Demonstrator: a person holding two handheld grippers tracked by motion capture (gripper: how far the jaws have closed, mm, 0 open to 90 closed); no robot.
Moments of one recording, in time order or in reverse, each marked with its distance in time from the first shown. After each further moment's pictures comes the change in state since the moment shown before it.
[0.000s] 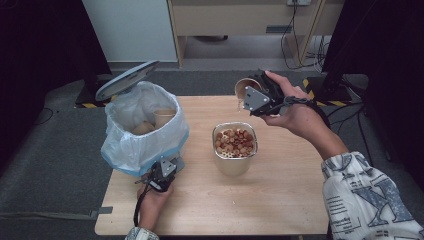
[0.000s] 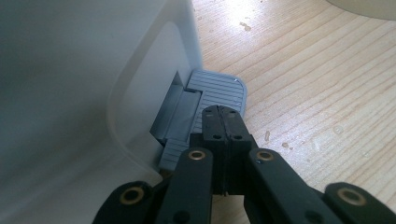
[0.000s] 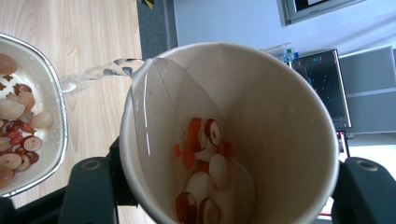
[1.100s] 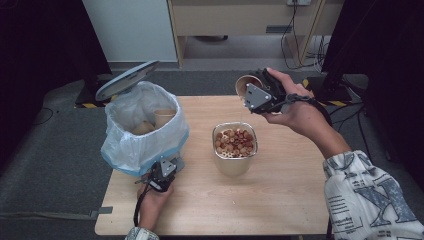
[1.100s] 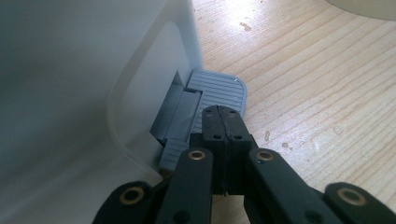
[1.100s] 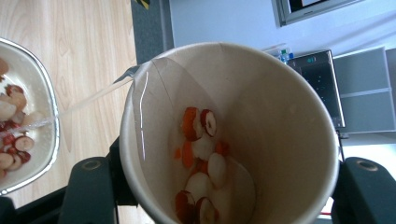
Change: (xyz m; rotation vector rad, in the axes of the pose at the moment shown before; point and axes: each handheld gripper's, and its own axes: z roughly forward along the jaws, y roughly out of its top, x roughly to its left) left arm 0.000 0.000 0.000 -0.001 0.000 -0.001; right arm -0.008 0.002 -0.005 -0.003 -0.013 -0.004
